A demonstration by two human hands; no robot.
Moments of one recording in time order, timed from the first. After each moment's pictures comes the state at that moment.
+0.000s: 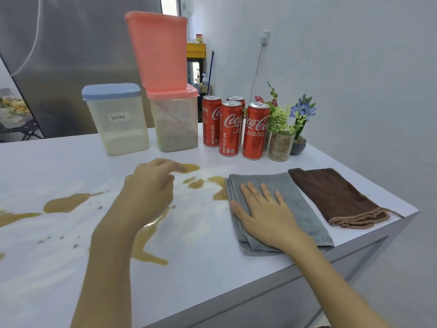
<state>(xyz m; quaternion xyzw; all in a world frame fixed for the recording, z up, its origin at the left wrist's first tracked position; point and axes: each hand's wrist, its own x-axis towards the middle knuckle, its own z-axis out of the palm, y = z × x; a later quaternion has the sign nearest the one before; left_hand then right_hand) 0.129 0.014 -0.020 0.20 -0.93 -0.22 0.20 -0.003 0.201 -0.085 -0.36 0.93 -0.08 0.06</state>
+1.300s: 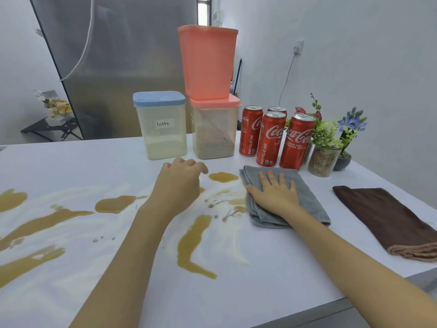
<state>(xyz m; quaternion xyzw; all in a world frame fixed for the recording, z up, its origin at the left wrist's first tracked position) 0.109 -0.054 -0.039 0.19 -0.96 -0.01 0.22 -0.054 0.100 -0.078 -0.30 0.95 -0.07 0.06</state>
